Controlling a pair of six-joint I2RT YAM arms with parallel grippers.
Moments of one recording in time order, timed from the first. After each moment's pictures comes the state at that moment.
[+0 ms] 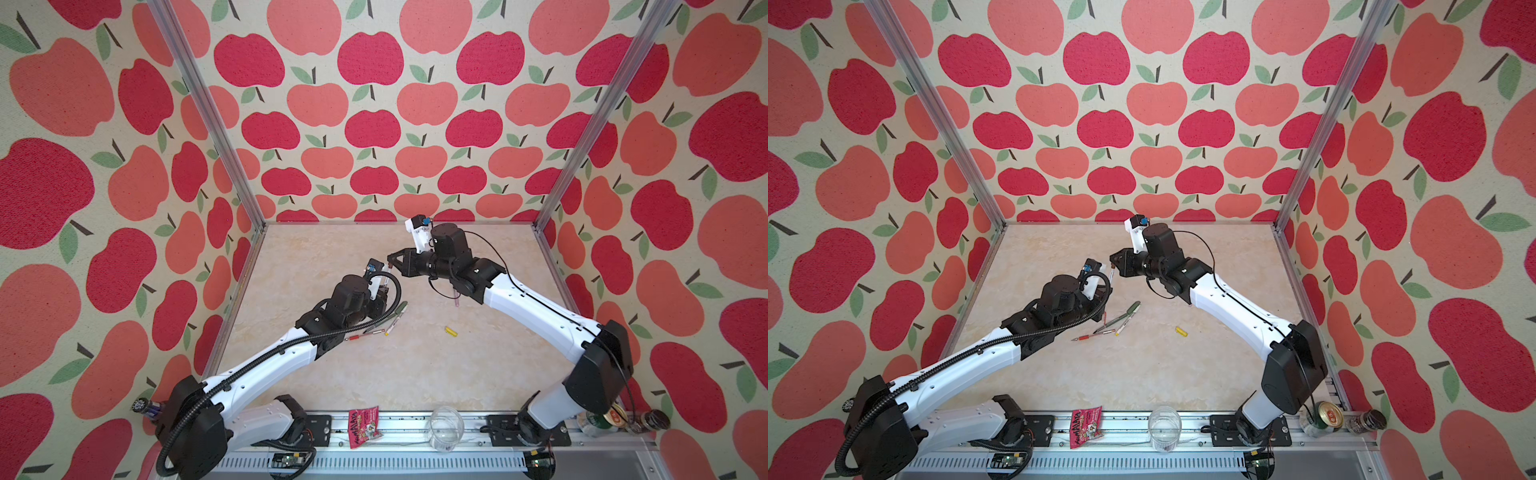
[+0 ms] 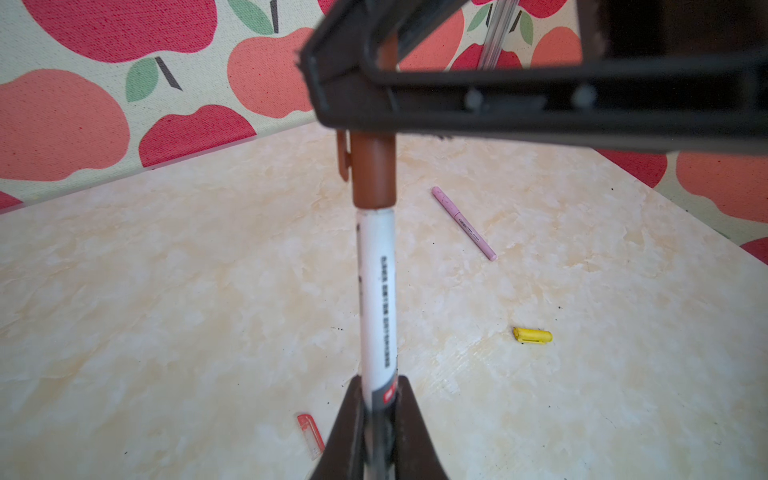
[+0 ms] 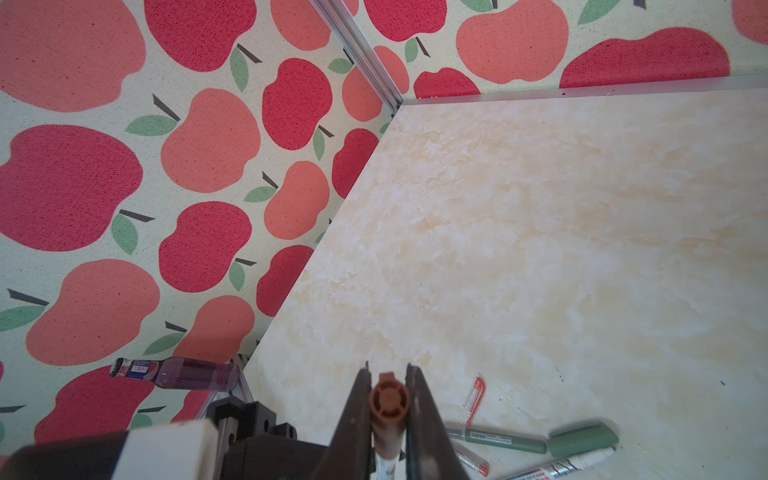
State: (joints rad) left arm -0.72 1.17 0.82 -0.11 -0.08 -0.10; right arm 0.80 1.57 1.37 -0.23 -0.28 0.54
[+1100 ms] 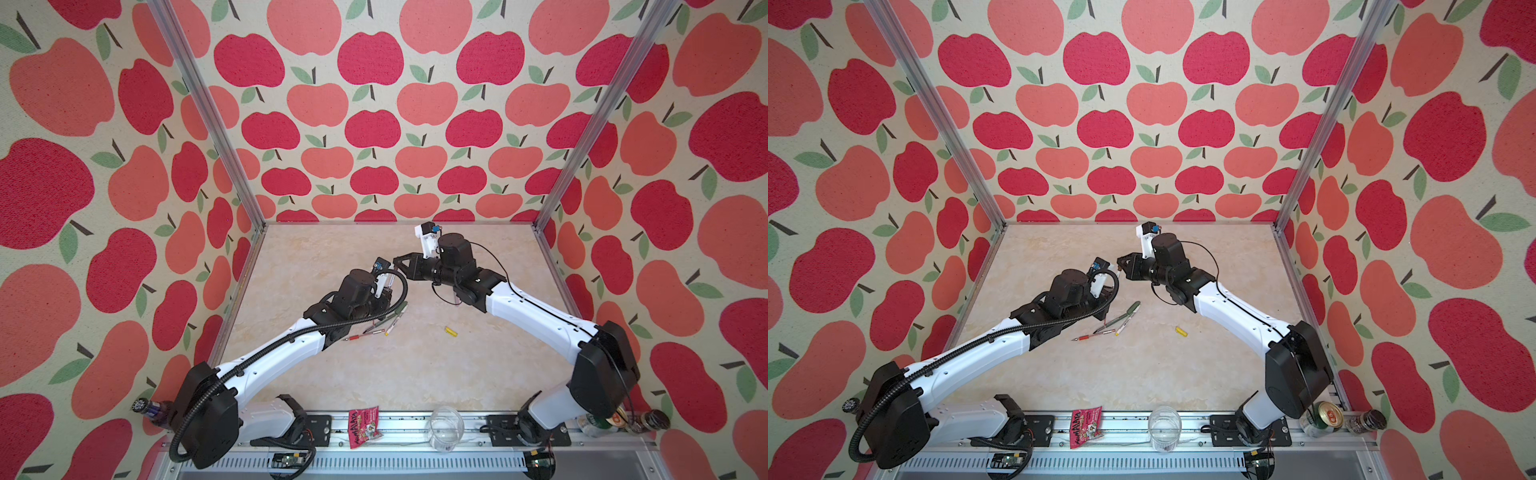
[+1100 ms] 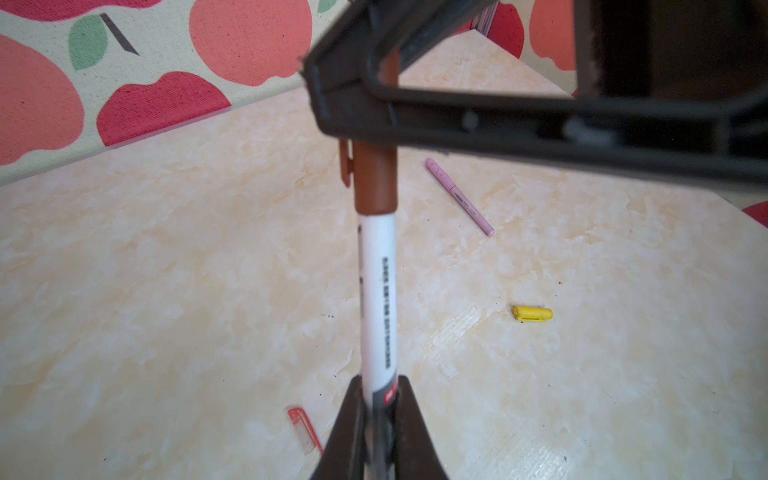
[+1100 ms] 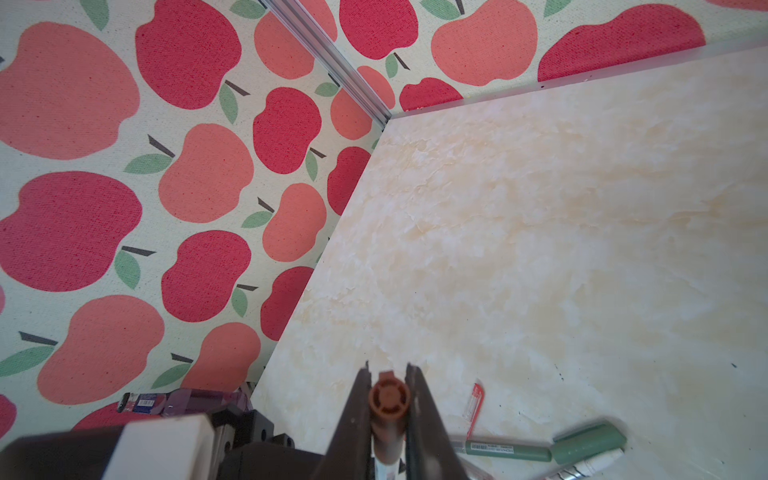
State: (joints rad) left arm -0.72 1.23 0.86 -0.15 -0.02 -0.09; right arm 0.74 1.53 1.22 -0.07 -0.32 0.63
